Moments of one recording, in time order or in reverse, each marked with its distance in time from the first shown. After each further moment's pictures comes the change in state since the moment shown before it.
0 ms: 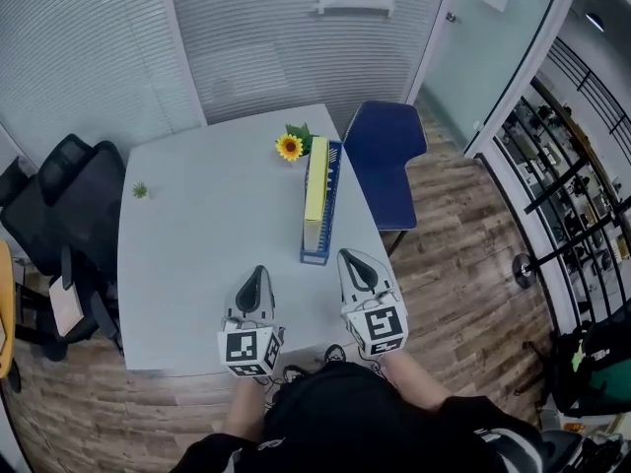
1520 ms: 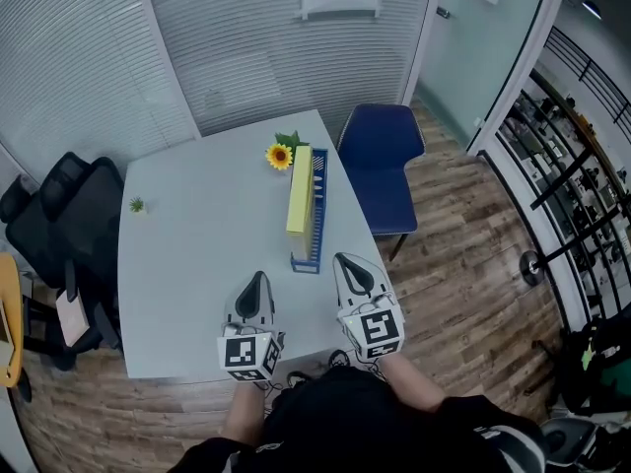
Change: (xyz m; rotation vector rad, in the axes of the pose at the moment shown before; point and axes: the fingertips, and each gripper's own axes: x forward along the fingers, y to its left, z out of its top) left arm 0.023 -0.030 0.000 0.024 0.003 -0.008; right arm -0.003 -0.032 -0.007 0.035 -0.023 0.000
